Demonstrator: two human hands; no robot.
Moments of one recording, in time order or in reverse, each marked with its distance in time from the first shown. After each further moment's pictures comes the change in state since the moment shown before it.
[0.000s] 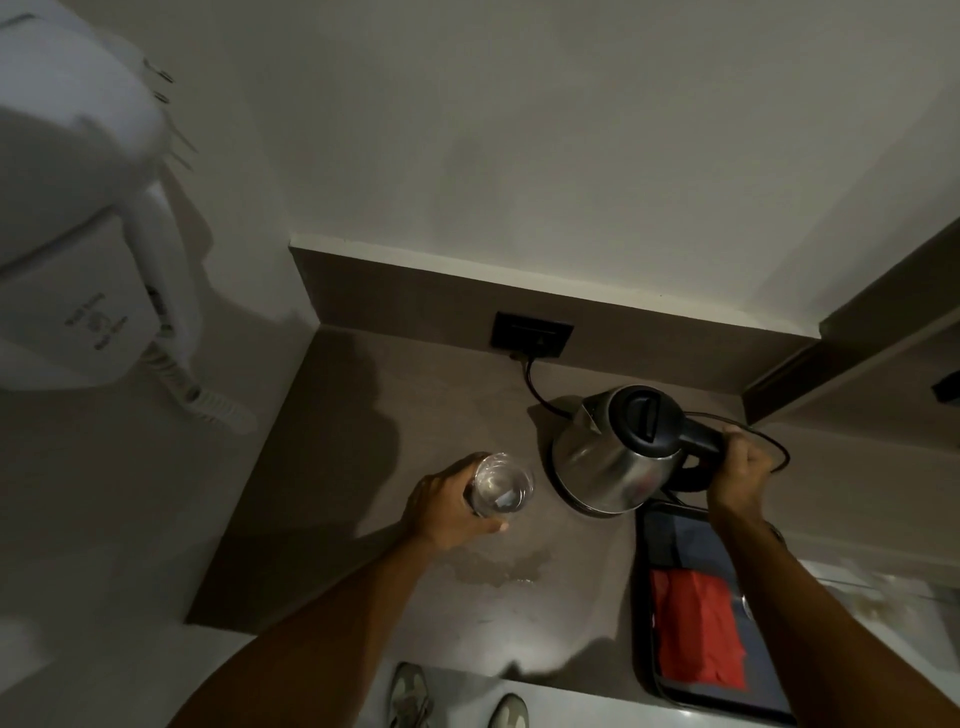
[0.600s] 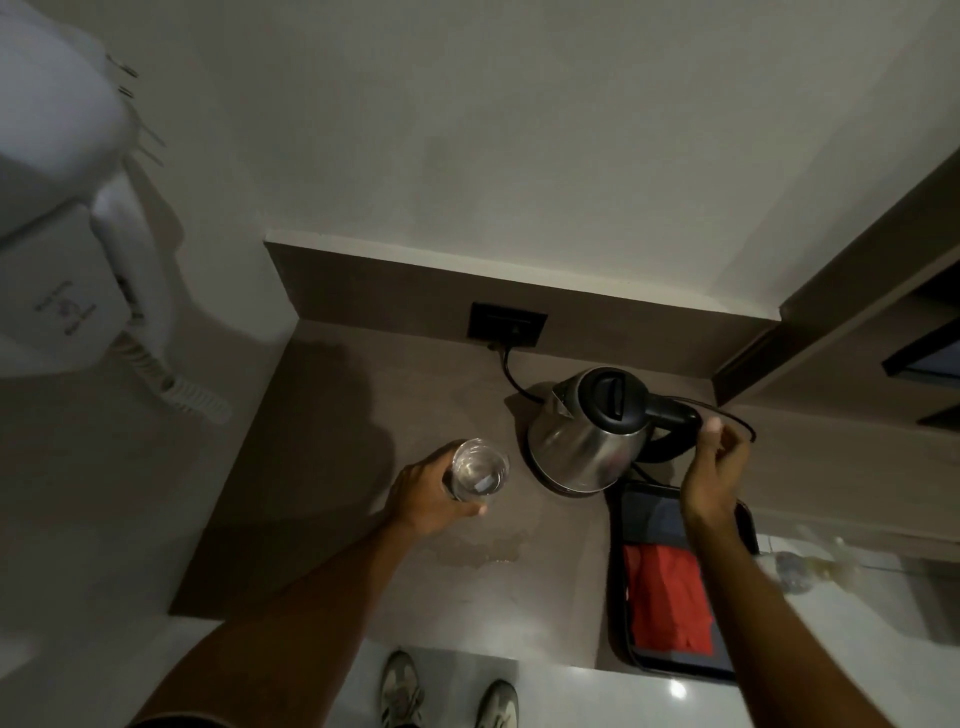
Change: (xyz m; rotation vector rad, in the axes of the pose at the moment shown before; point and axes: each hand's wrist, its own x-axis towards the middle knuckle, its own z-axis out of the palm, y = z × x) left_hand 0.000 -0.001 0.005 -0.050 -0.018 -0.033; right_hand -0.047 -0.016 -0.022 -0.079 0.047 0.097
